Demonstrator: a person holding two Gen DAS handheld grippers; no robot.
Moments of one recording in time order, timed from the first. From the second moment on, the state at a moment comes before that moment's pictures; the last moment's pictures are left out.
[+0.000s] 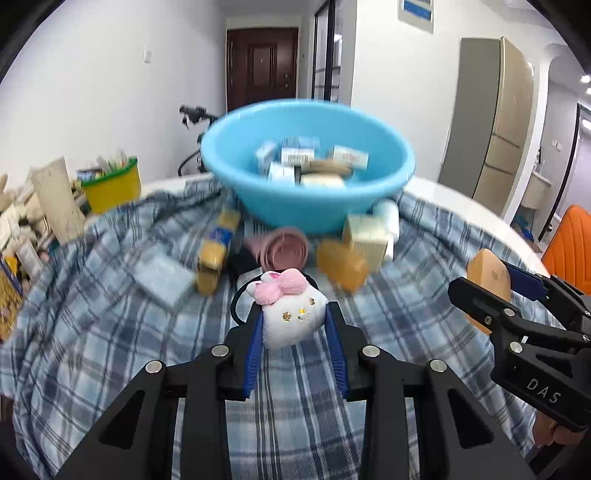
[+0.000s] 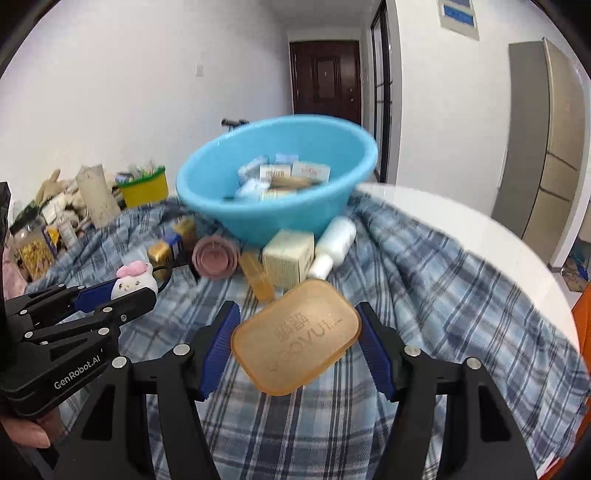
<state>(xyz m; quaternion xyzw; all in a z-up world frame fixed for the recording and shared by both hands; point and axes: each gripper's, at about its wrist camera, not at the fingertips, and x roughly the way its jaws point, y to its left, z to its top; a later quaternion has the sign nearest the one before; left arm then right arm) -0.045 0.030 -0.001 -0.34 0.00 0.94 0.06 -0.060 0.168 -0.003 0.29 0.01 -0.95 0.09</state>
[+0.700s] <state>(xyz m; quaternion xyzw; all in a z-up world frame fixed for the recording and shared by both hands) -0.037 0.037 0.119 -0.22 0.02 0.97 0.07 -0.045 0.165 0.105 0.16 0.01 -0.98 0.08</state>
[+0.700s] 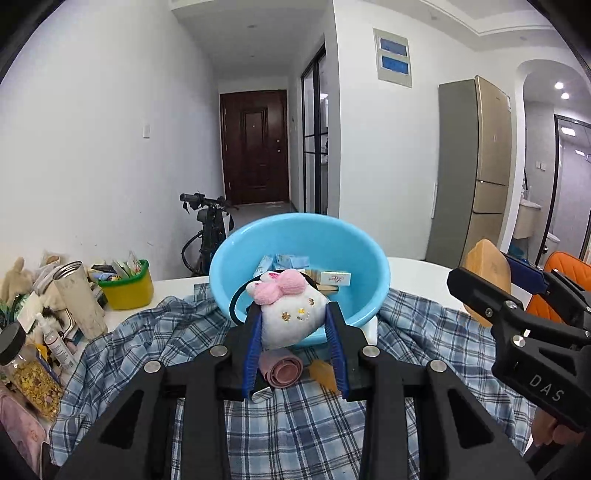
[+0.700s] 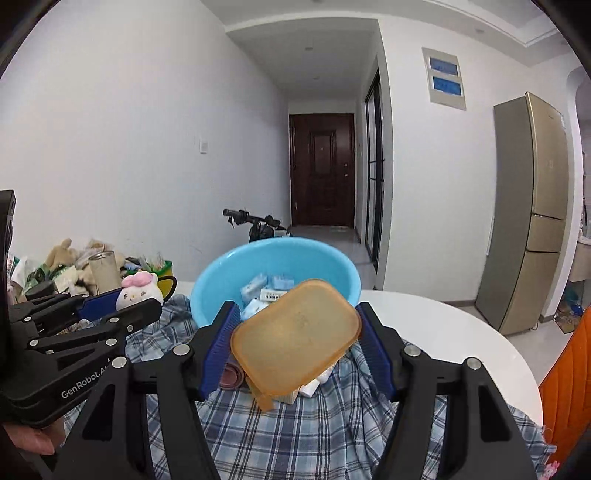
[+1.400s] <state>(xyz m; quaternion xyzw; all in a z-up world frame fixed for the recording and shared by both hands) -0.099 0.039 0.135 -0.22 0.02 0.97 0.09 -0.121 0.156 0.122 0.17 0.03 -0.98 0.09</state>
